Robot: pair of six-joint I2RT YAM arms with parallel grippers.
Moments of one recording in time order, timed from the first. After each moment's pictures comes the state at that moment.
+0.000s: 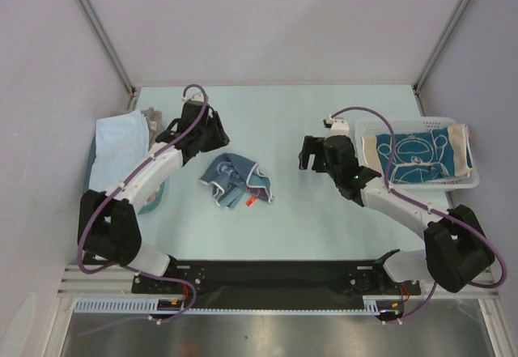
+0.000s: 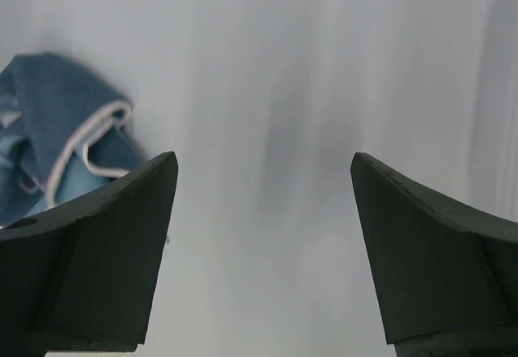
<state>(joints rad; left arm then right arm) -0.36 1.47 1.16 -0.39 -0.06 -0.55 0.56 1.31 0.78 0.06 0.25 0.41</state>
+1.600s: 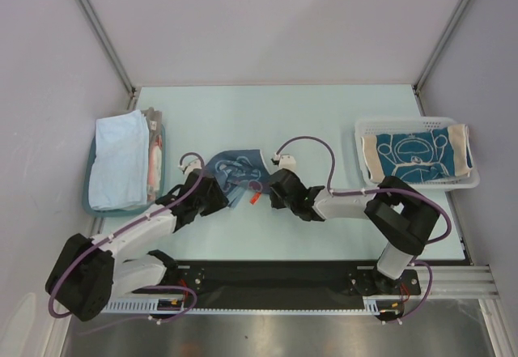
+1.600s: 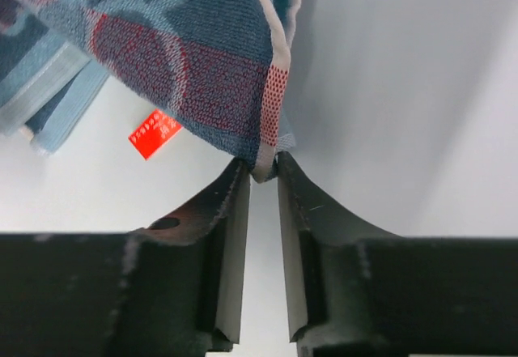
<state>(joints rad) -0.54 1.10 0.47 -0.24 -0.16 -0.85 0.95 1.70 0.81 0.13 0.32 0.62</state>
